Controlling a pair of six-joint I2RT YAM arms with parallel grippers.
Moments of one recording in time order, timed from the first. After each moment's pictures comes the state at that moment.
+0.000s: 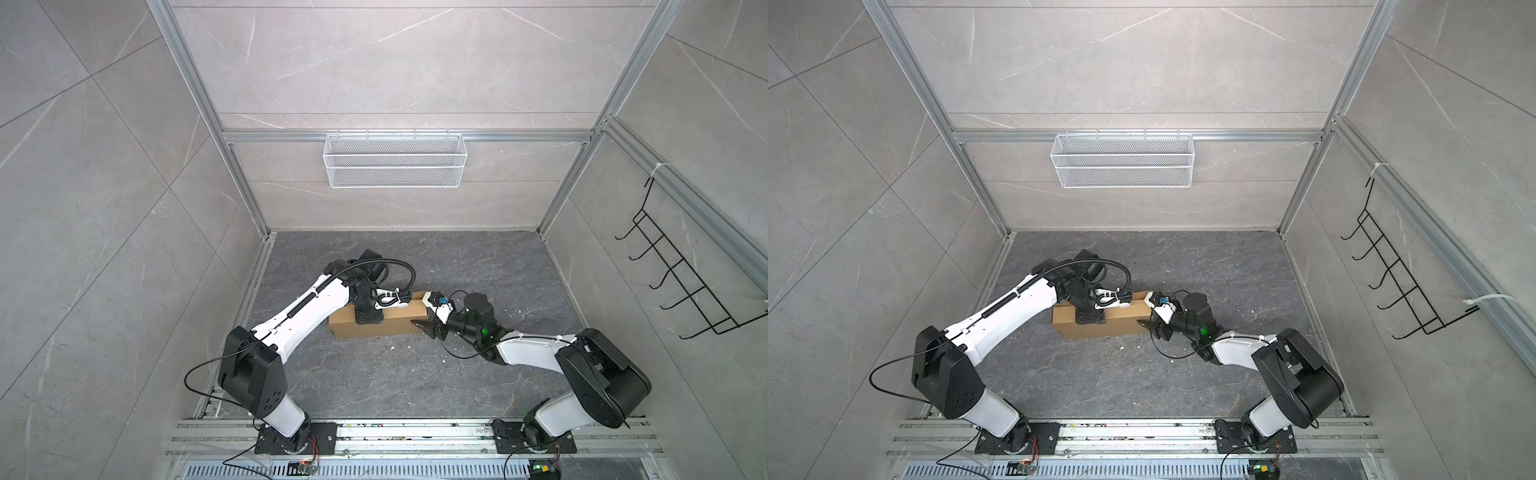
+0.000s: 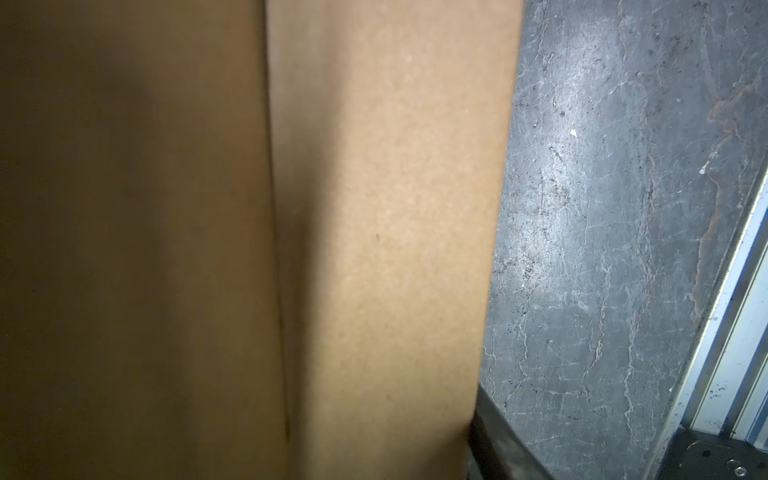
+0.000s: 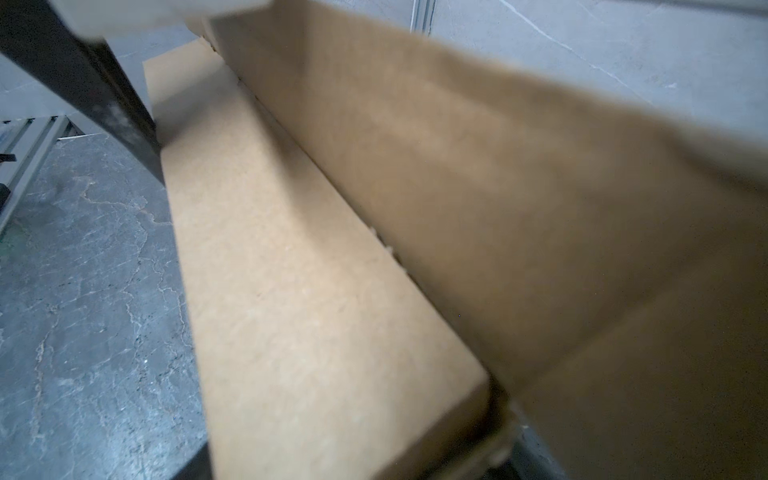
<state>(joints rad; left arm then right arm) -0.62 1.60 1.40 -1.08 0.12 0.88 0.56 1.53 0.54 0.65 -0.48 -0.26</state>
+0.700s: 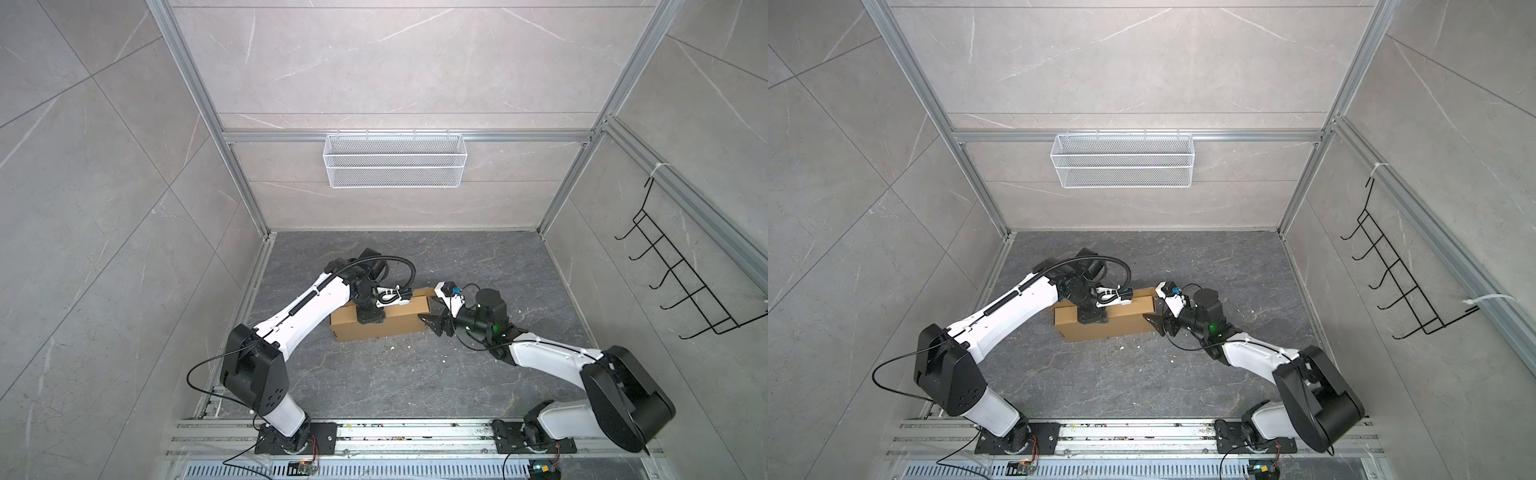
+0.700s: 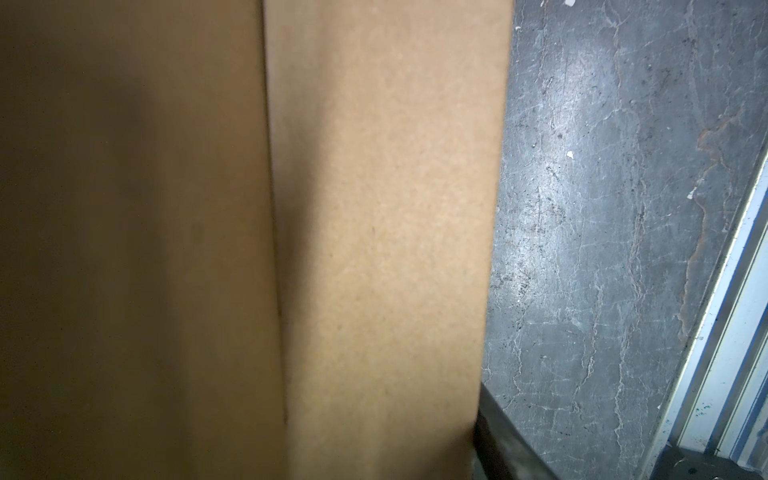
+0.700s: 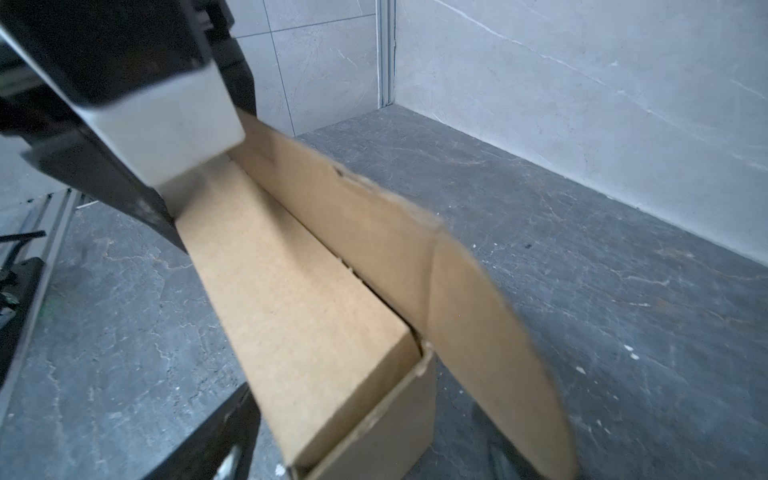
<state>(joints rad) -0.61 1.61 1.41 -1.07 0.15 0.86 0.50 1.36 0.54 0.50 -0.49 -0.10</state>
